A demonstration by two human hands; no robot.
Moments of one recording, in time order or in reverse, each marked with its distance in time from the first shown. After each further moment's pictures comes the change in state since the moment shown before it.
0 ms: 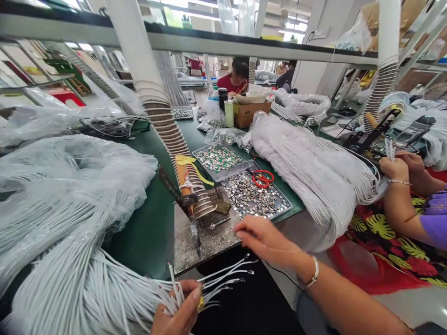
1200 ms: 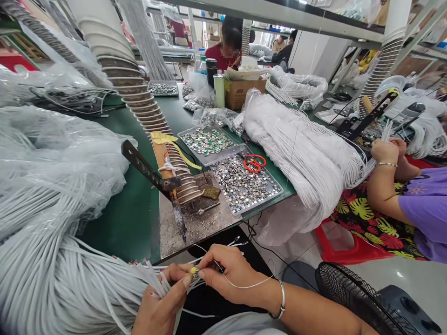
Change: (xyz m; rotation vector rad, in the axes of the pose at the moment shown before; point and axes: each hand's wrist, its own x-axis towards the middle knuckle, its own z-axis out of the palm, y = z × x) left_hand -0.004 0.025 0.001 0.113 -0.179 0.106; right_hand -0.042 -0.025 0.092 0.374 0.041 0.164
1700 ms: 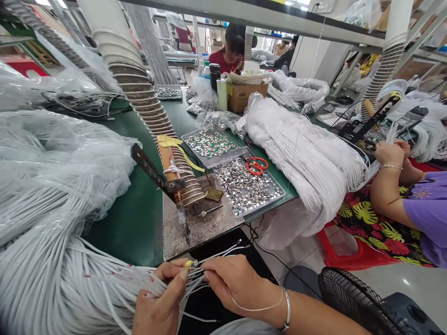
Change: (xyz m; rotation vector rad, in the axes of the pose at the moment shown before) left_hand 0.005 0.003 -0.001 0.201 0.152 0.184; right_hand -0.009 0.000 -0.003 -0.333 0.002 -0.291
